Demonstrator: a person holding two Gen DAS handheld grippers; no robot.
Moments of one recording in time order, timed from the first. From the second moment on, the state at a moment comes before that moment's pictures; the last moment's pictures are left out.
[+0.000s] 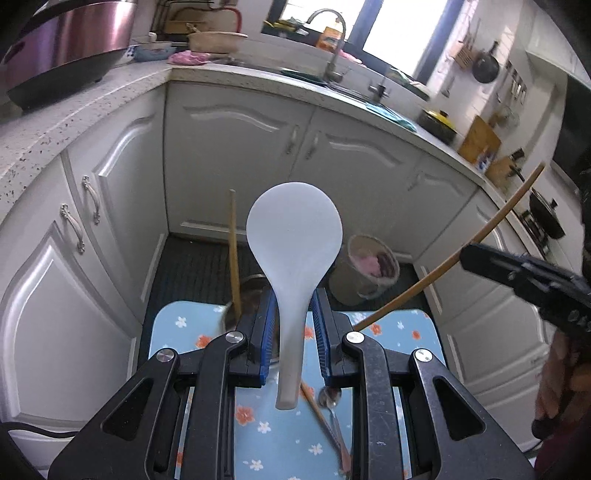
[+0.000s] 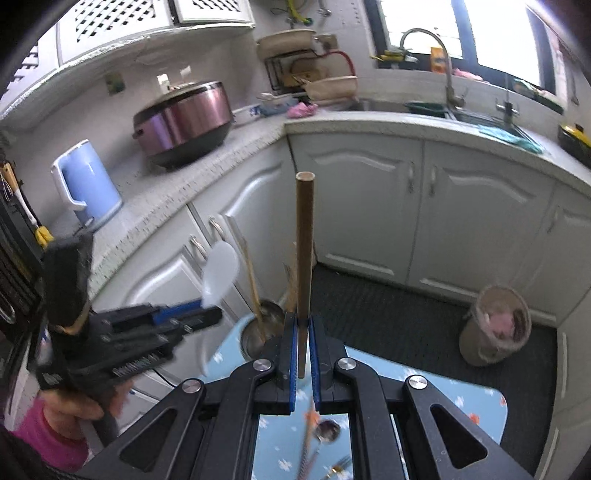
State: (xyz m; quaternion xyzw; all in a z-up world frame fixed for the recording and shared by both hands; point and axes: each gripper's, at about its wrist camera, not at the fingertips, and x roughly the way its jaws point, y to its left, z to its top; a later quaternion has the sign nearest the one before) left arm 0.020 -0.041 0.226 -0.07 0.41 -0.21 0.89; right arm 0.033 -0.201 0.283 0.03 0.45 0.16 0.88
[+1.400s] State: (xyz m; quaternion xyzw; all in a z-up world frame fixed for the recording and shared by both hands) left arm 0.059 -0.037 0.164 -0.13 0.39 -0.19 0.89; right arm 0.092 -0.163 0.188 0.04 0.52 0.17 0.84
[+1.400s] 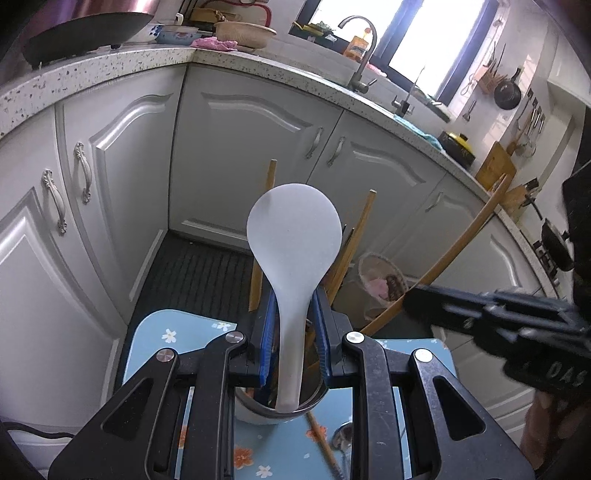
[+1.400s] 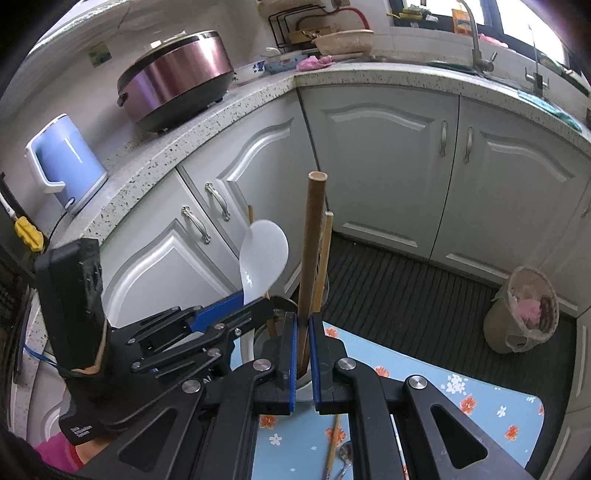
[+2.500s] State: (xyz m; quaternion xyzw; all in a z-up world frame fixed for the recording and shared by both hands) left arm 0.033 -0.043 0.123 -0.11 0.35 -0.16 0.92; right arm 0.100 -0.178 0.142 0.10 0.55 0.17 0.82
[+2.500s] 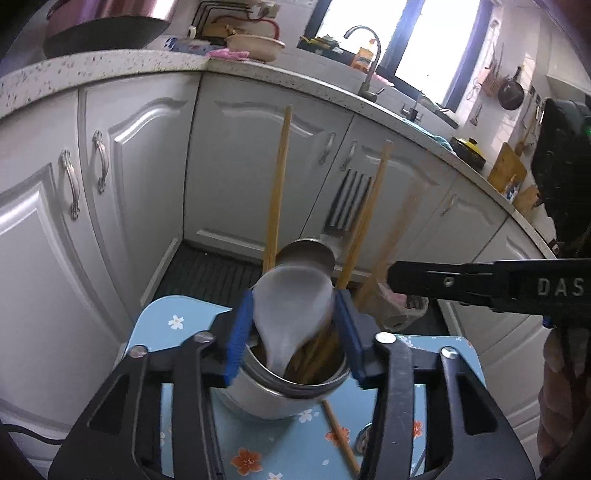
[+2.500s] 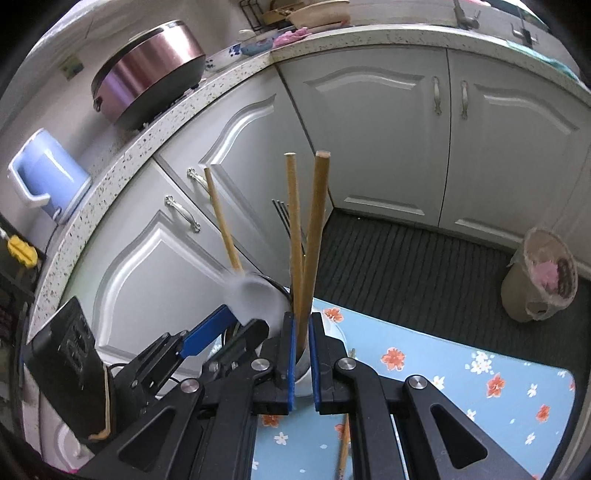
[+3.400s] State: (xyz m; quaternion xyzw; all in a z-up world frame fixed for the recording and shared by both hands) left arm -0.014 -0.057 0.139 -0.09 0.36 -0.16 0.91; right arm 0.031 -0.228 0.157 0.12 0.54 0.12 0.82
